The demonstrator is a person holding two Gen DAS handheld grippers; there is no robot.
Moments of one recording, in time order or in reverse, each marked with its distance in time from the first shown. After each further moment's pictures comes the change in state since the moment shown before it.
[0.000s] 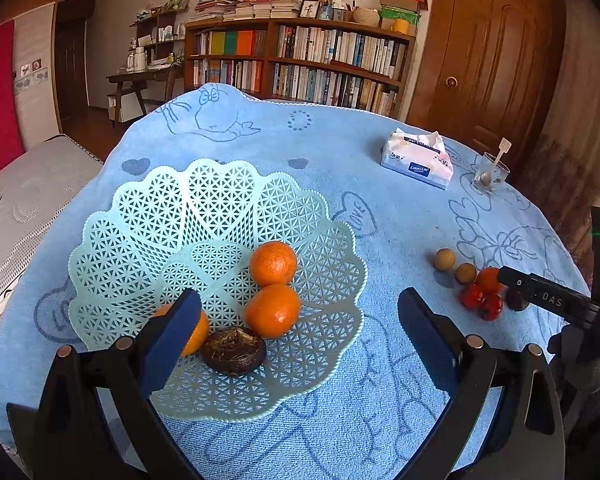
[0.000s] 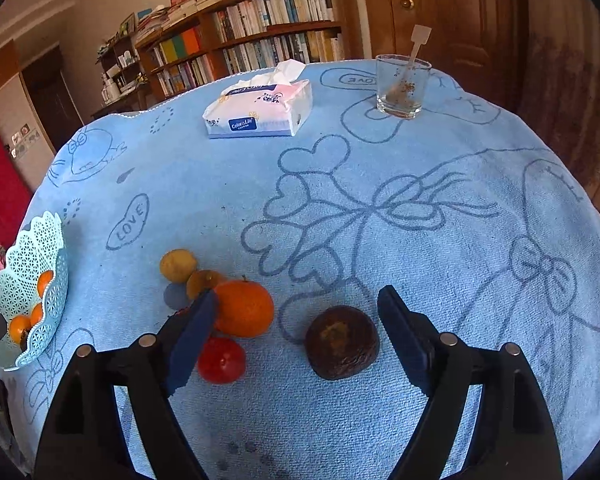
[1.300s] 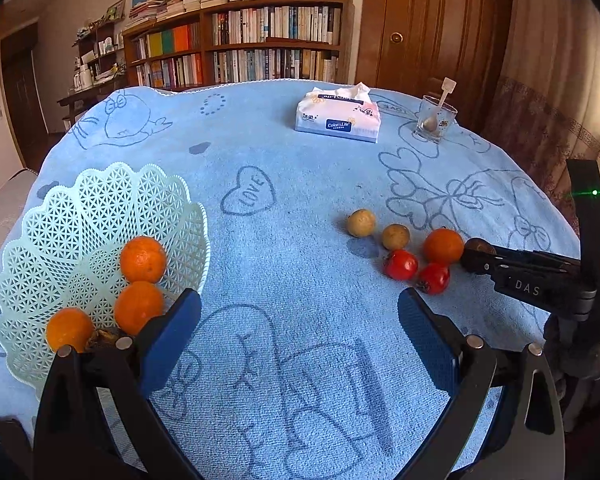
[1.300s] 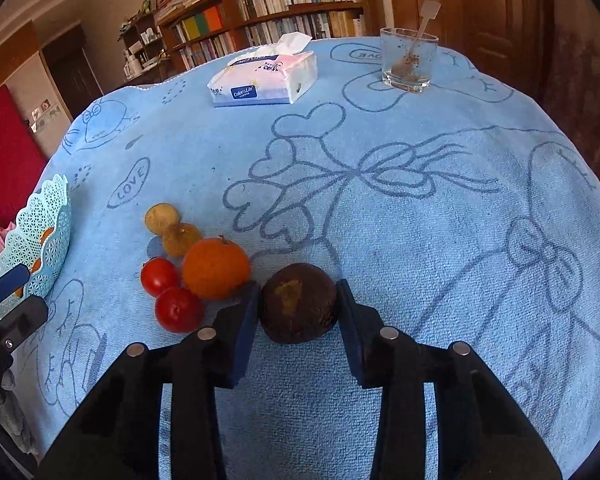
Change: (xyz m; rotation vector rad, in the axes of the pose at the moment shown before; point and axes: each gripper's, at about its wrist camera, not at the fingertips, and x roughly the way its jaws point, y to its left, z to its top) left arm 0.027 -0.098 -0.013 0.180 0.083 -0.086; right arm 0.005 -0.028 -0.014 -0.076 0.078 0.084
